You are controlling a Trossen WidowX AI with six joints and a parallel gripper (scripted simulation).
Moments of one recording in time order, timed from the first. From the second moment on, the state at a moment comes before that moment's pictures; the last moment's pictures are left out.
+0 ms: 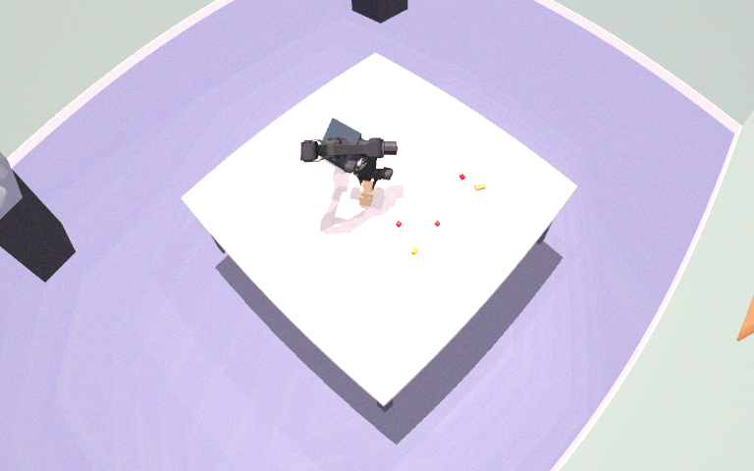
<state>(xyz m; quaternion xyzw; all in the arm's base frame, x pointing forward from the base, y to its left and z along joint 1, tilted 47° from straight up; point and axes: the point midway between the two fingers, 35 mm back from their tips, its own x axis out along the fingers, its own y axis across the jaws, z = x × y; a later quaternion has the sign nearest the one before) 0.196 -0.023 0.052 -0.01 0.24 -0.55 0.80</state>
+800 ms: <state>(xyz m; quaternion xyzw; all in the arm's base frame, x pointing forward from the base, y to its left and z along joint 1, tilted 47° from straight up) 0.201 -0.030 0.048 -0.01 0.24 -0.55 0.80</state>
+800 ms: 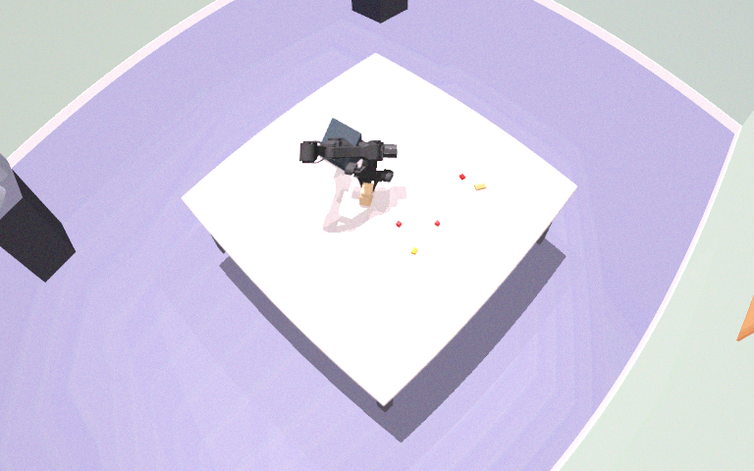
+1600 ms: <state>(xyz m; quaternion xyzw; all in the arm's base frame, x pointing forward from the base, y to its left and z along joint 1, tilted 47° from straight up) 0.204 -0.043 0.043 -0.01 0.24 -0.55 0.80</state>
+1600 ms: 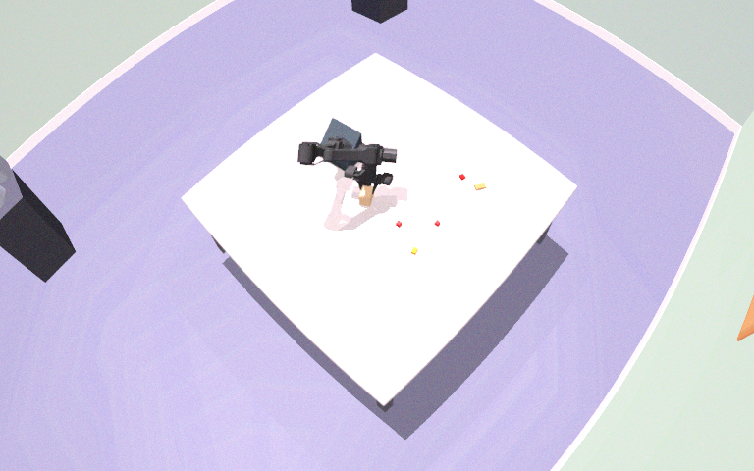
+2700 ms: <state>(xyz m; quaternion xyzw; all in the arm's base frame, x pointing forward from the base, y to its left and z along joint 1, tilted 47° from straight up) 0.203 -0.045 0.043 -0.02 0.24 -0.55 0.80</state>
